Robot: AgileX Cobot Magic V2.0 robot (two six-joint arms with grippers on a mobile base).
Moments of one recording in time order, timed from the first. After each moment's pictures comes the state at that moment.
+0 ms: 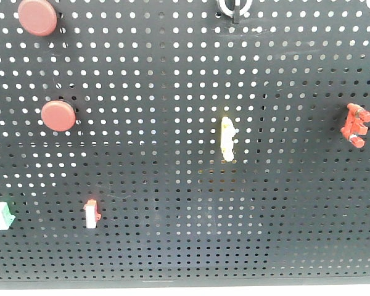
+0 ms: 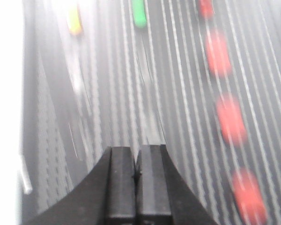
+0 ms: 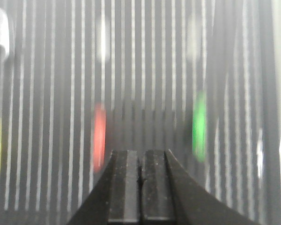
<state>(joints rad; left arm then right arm) 0.00 0.14 -0.65 0.17 -0.03 -0.09 0.03 0.24 -0.60 -0.07 0.03 0.04</state>
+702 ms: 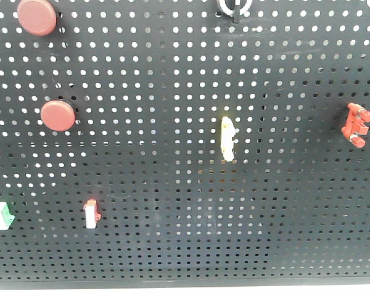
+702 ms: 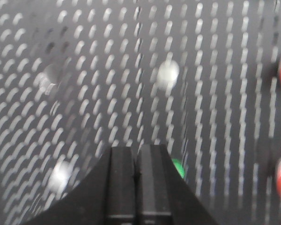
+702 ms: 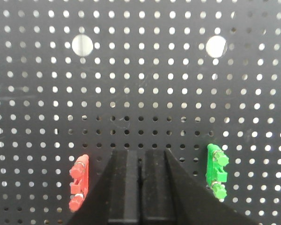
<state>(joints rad) -0.03 0.68 -0.93 0.07 0.07 -0.06 0.03 0.64 -0.84 -0.07 0.08 0.04</state>
